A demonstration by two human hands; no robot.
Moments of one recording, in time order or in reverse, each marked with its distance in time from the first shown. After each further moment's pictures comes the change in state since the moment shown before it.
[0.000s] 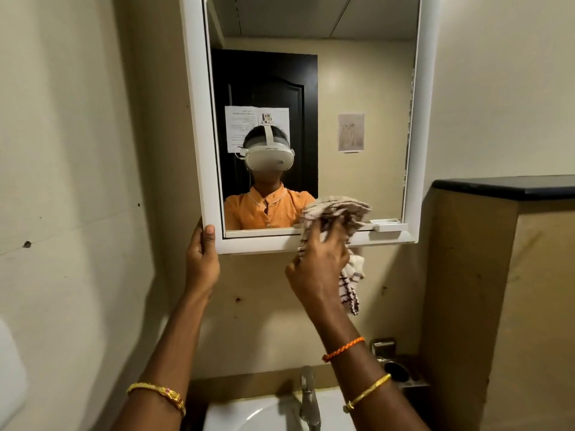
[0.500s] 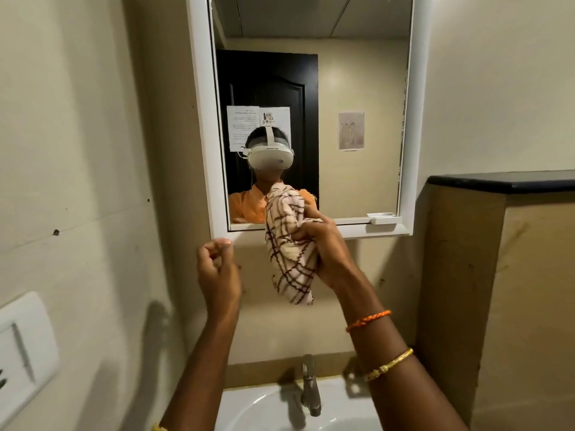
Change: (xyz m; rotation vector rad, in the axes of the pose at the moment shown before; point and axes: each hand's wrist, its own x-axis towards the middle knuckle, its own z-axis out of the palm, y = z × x) left_hand -0.061 0.019 0.007 -0.096 0.196 -0.067; right_hand 0.008 -0.013 -0.045 1.290 -0.461 0.125
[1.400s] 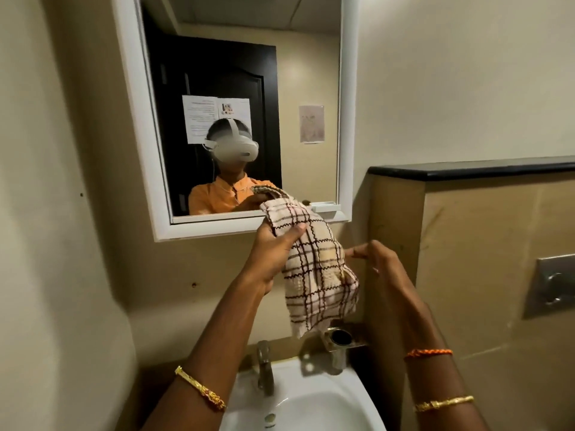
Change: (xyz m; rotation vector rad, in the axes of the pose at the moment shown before) left_hand -0.085 0.061 0.097 -0.204 -0.737 -0.277; right_hand -0.092 -0.021 -0.163 -0.388 0.299 0.191
